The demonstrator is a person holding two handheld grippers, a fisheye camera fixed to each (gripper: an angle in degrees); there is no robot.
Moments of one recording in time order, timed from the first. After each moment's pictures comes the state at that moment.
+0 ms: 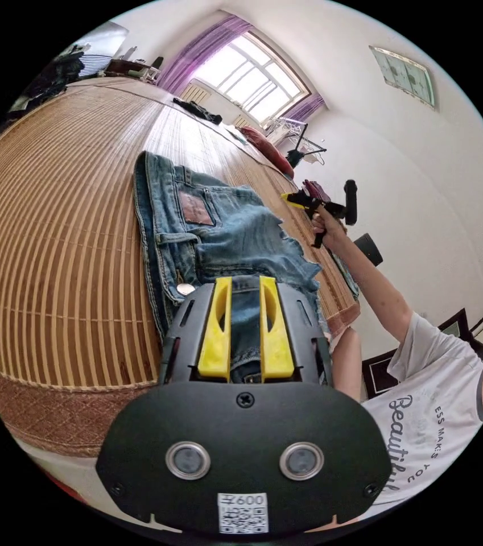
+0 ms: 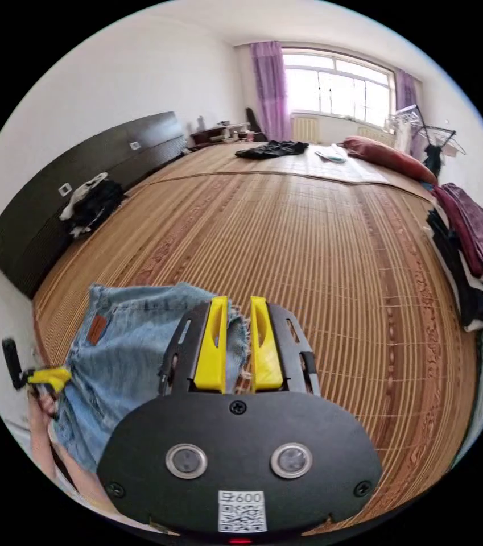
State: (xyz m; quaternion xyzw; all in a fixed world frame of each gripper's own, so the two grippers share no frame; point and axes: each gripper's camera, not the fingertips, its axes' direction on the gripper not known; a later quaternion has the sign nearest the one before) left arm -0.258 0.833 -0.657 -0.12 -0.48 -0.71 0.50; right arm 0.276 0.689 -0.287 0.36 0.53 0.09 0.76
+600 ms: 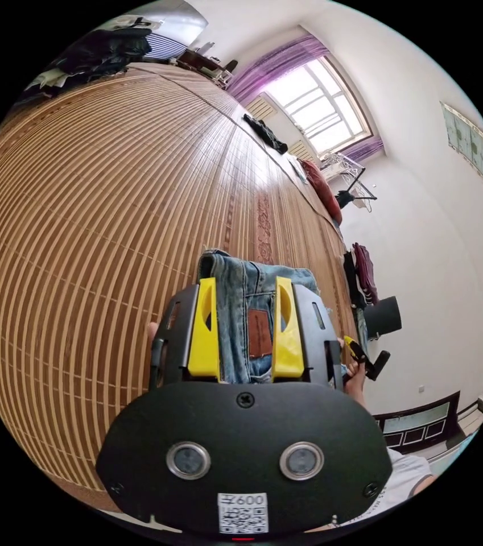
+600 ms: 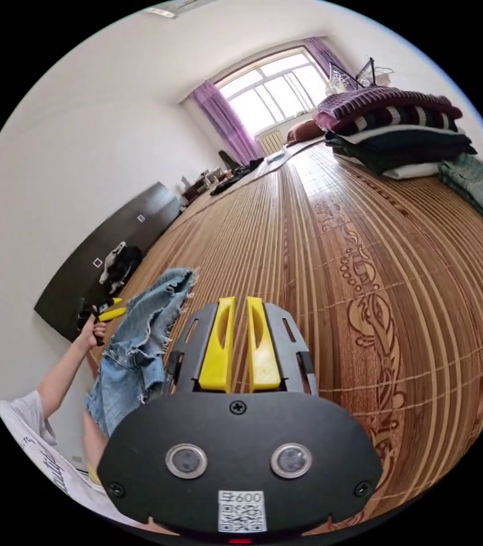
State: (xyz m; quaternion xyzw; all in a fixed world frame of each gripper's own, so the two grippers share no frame) left arm -0.393 0.916 -0.760 -0.10 -0.51 -0.77 0.37; right arm 0.353 1.015 -0.296 0.56 0.40 0.10 0.71
